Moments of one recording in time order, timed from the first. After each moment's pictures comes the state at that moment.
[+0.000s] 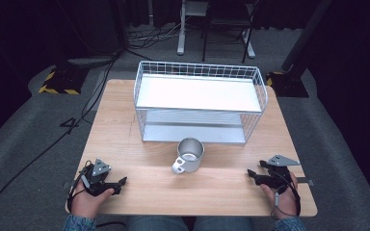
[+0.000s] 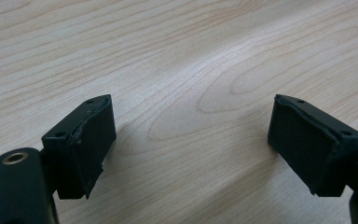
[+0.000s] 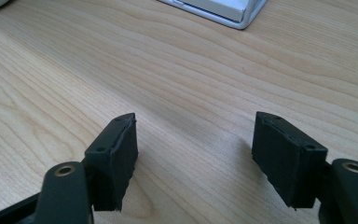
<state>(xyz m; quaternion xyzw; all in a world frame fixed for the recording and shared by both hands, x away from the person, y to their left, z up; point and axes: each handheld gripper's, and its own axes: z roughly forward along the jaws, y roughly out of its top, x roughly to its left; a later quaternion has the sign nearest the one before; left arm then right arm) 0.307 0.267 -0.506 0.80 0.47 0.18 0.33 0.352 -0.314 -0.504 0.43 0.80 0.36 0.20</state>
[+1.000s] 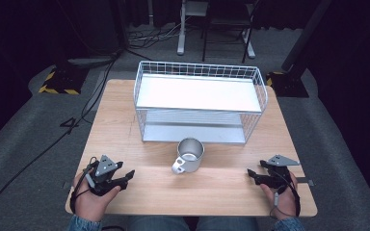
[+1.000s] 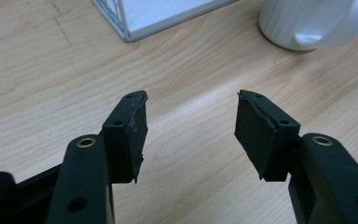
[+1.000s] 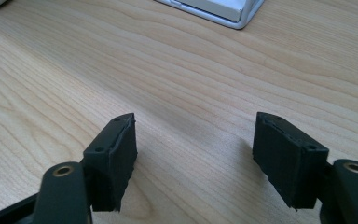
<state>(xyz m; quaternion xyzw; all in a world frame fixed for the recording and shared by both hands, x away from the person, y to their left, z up) 0.293 0.231 -0.452 0.79 0.43 0.19 0.38 0.352 -0.313 -0.504 0.43 0.80 0.36 0.20</state>
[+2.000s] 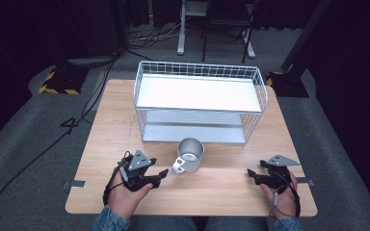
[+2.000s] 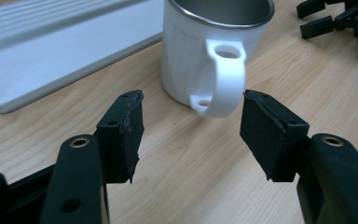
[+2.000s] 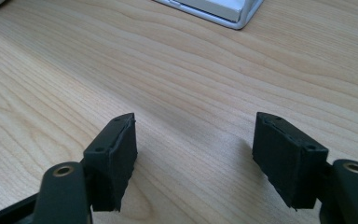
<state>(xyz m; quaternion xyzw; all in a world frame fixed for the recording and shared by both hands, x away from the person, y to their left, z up) 0.305 0.146 -0.438 0.80 0.38 0.12 0.44 0.352 -0.313 -0.504 0.44 0.80 0.36 0.20</state>
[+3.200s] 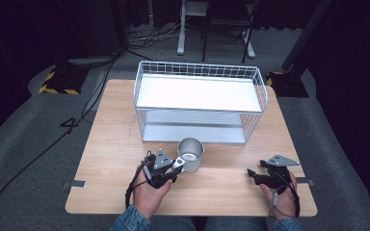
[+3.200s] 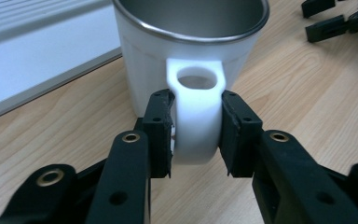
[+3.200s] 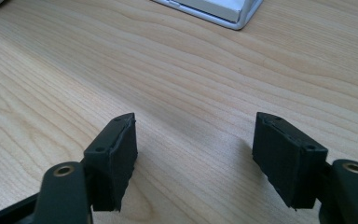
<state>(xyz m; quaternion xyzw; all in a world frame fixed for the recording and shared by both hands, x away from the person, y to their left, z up) 0.320 0.097 -0.455 0.81 0.38 0.13 0.43 0.351 -0.312 -0.504 0.44 0.80 0.36 0.21</state>
